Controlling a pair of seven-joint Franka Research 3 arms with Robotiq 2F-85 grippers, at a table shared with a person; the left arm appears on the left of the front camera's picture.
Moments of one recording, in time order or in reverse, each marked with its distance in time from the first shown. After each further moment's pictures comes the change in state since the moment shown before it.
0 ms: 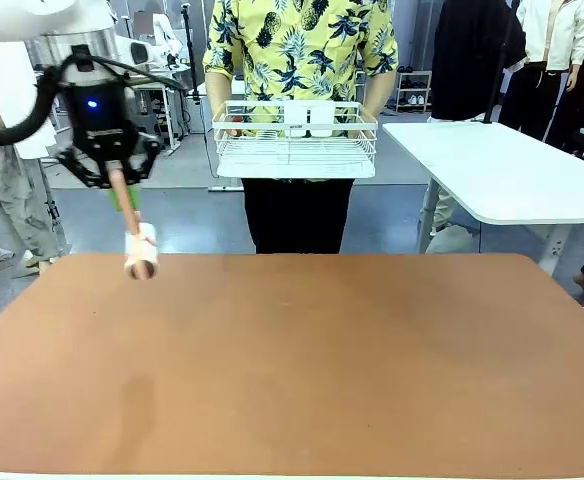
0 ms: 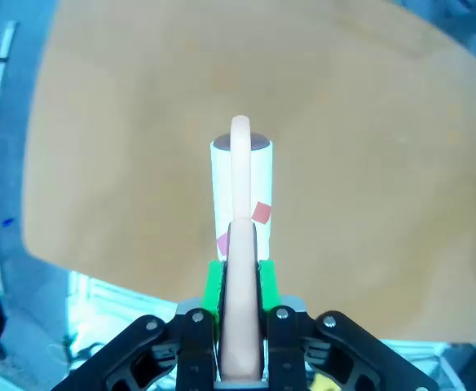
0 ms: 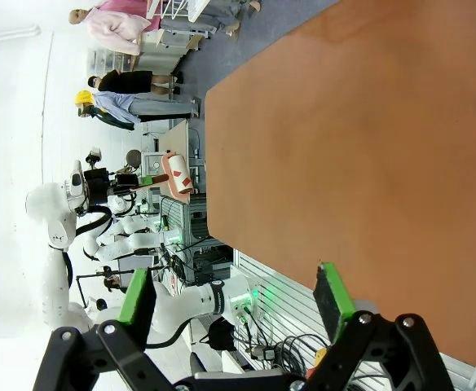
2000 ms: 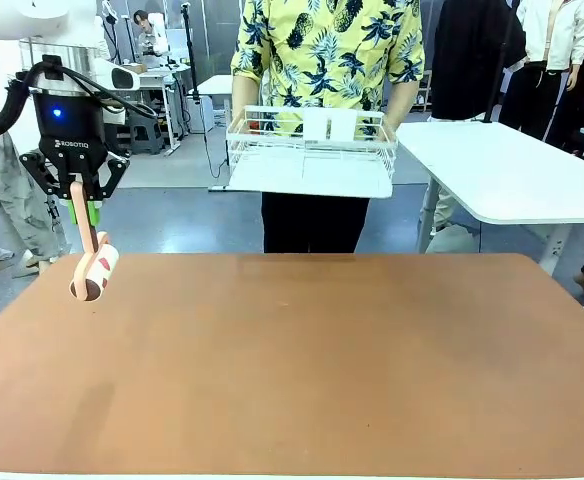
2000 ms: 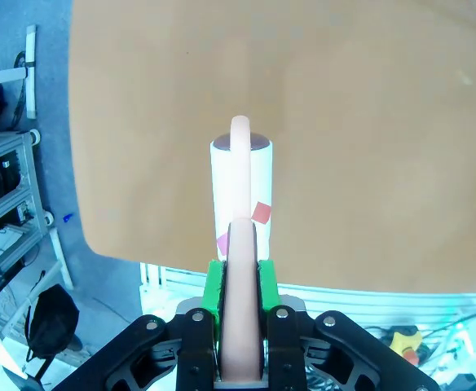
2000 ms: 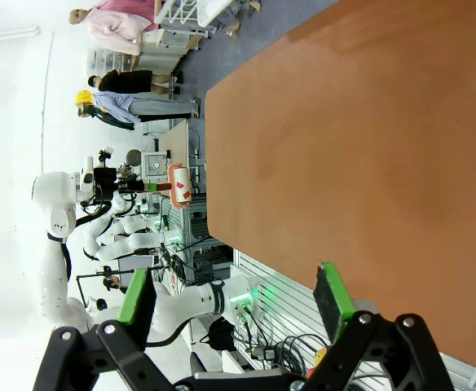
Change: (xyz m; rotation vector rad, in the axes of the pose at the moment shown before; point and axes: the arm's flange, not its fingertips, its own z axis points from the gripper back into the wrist) left arm 0.014 0.024 -0.020 0.117 0.141 -0.207; right arm 0.000 0.000 0.000 0.000 0.000 0.000
